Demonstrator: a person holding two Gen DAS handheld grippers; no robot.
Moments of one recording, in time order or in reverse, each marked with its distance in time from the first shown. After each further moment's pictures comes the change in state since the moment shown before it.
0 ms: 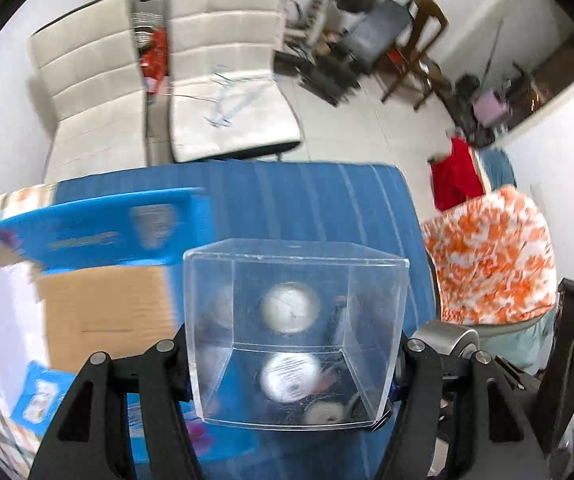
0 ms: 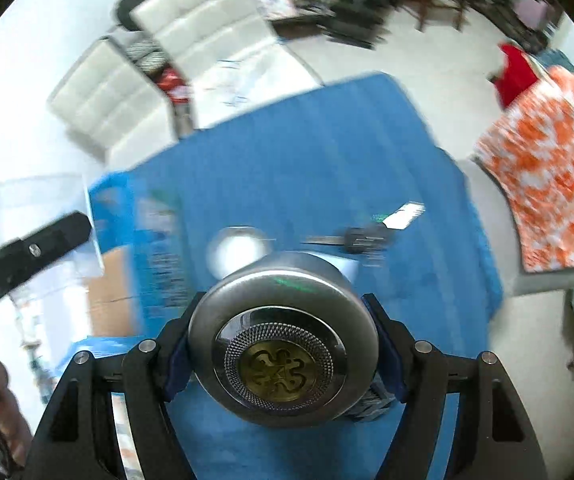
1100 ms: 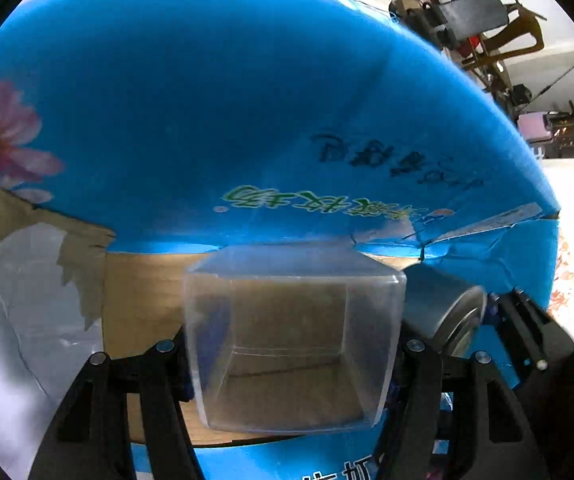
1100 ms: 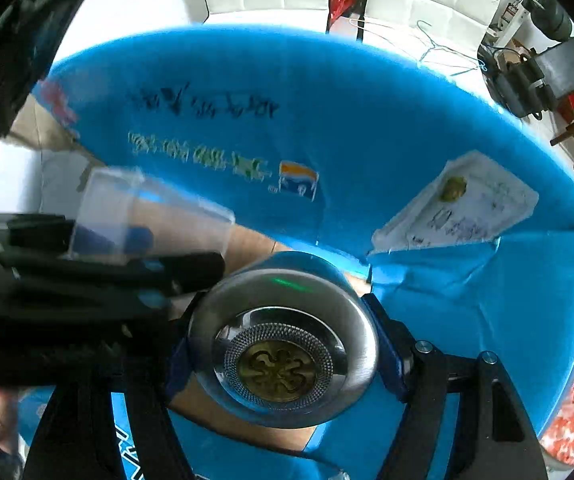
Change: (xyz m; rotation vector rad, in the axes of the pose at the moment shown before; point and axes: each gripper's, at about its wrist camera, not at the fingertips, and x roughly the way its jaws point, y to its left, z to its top) left arm 0.132 0.229 0.011 -0.238 0.305 -0.072; right arm 0.214 0.287 0.015 -0.604 0.195 -0.091
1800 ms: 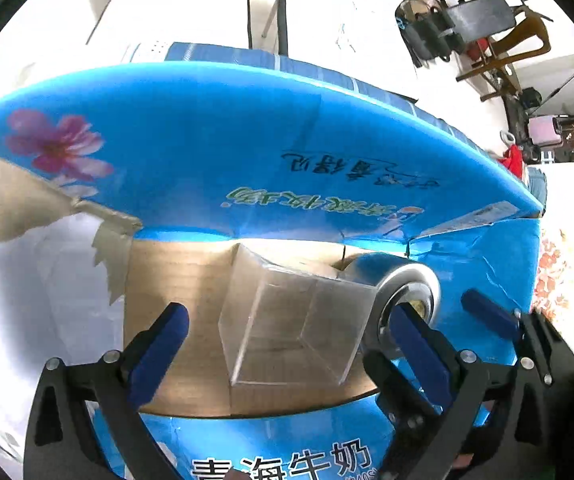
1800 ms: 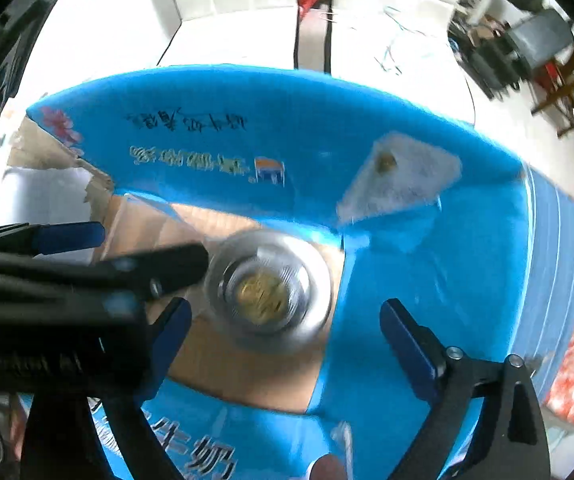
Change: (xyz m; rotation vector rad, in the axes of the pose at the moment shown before) left arm -0.027 -0.017 -0.023 -0.015 -0.020 0.059; right arm -0.022 -0.031 0.017 0.141 0.027 -0.011
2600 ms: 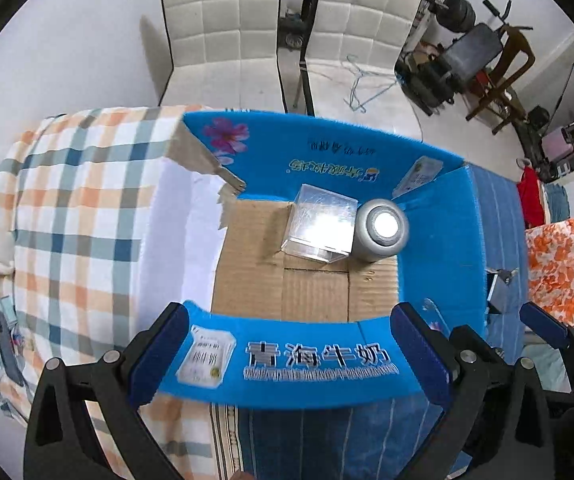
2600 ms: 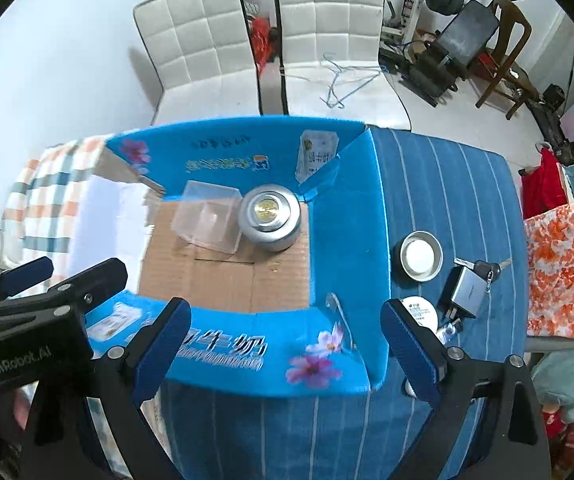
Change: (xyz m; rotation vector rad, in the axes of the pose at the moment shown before) left arm -0.111 0.006 -0.109 0.043 -0.288 0.159; right arm -0.132 0.015 -0.124 0.151 -0.230 -0.049
